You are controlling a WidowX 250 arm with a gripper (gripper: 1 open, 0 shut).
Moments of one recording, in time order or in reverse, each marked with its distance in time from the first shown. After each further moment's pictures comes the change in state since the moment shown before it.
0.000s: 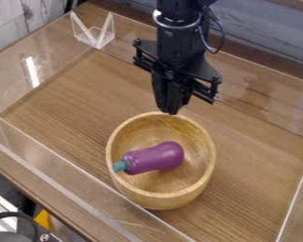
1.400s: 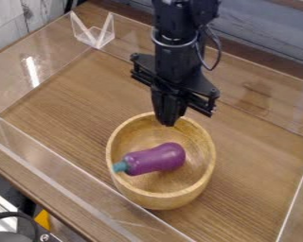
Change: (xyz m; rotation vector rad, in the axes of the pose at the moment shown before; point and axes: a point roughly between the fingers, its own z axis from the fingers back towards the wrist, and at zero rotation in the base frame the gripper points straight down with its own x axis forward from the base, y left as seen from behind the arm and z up) arm -0.004 0.003 -0.018 0.011 0.000 0.032
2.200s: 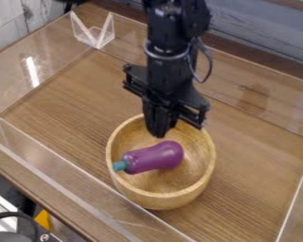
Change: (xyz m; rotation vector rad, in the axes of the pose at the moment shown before) arm -0.014 -0.002 -0.008 0.002 0.044 -0.035
